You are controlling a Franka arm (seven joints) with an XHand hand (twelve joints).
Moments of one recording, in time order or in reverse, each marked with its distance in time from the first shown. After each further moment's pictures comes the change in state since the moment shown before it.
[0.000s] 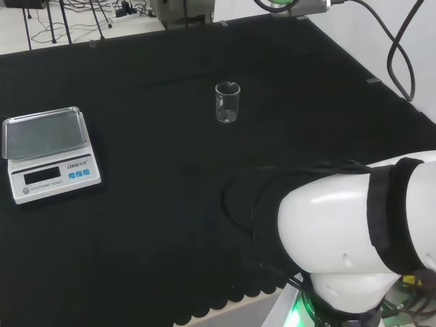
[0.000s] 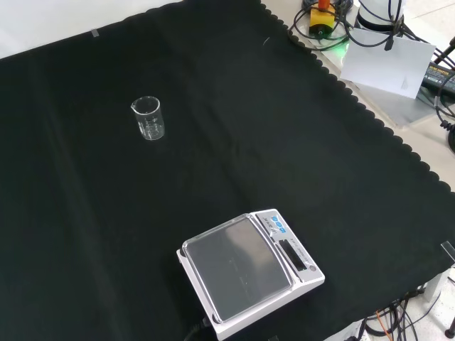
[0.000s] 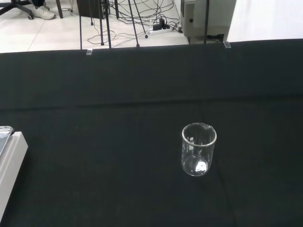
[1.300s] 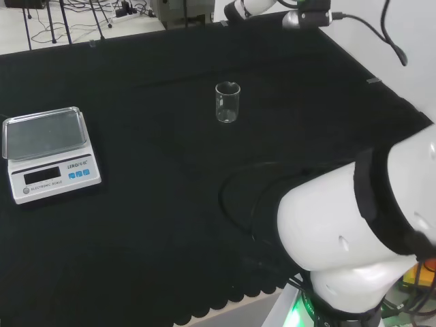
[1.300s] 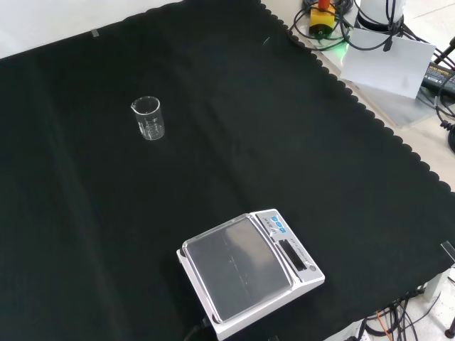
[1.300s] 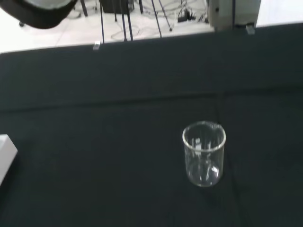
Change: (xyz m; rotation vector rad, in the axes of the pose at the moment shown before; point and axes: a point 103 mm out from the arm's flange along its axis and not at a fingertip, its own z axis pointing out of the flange) arm -0.058 0.093 0.077 0.024 0.098 -0.076
